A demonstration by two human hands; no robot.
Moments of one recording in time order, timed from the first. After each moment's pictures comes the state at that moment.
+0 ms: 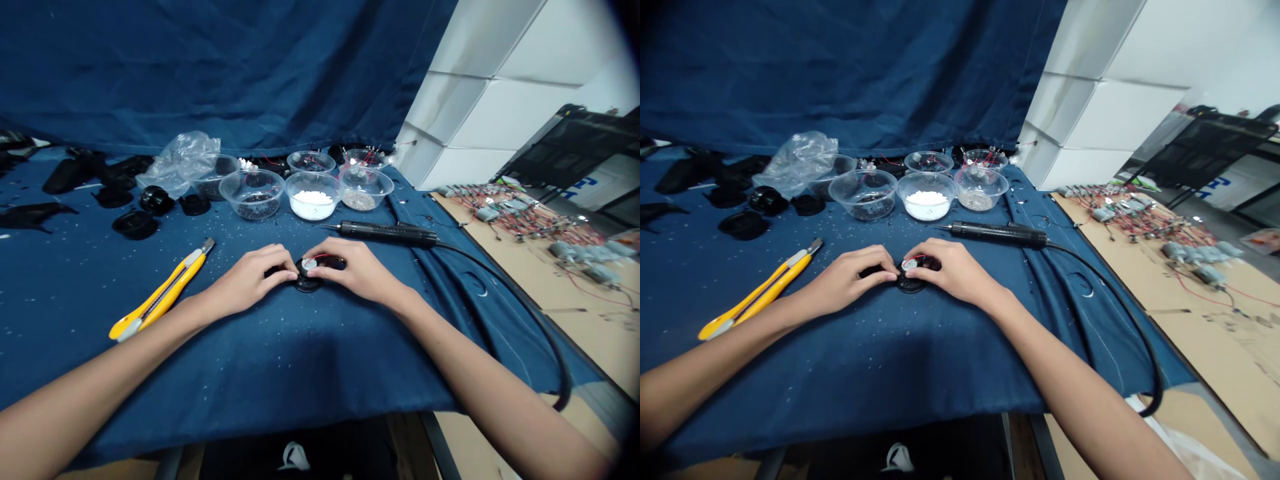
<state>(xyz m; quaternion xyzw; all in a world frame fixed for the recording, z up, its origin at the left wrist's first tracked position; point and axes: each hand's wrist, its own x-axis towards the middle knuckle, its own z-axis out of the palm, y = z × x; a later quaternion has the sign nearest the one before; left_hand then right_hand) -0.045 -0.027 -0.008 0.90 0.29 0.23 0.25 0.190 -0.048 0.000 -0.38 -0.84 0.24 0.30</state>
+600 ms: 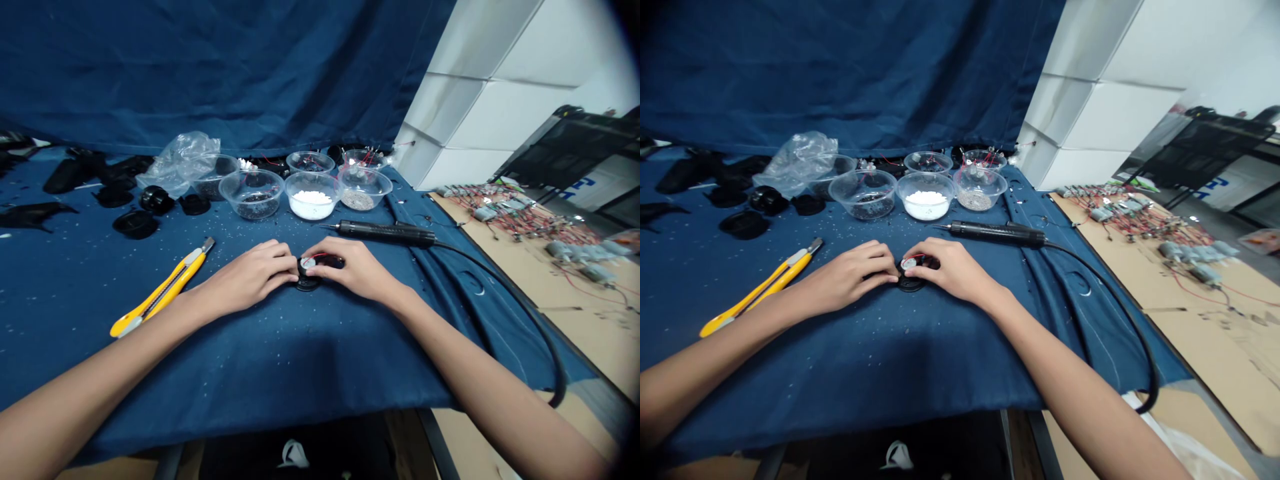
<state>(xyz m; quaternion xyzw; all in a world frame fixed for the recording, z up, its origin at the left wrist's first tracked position) -0.042 -0.028 0.006 0.95 0.23 0.15 0.13 0.190 -0.047 -0.001 -0.38 -0.84 0.24 0.31</state>
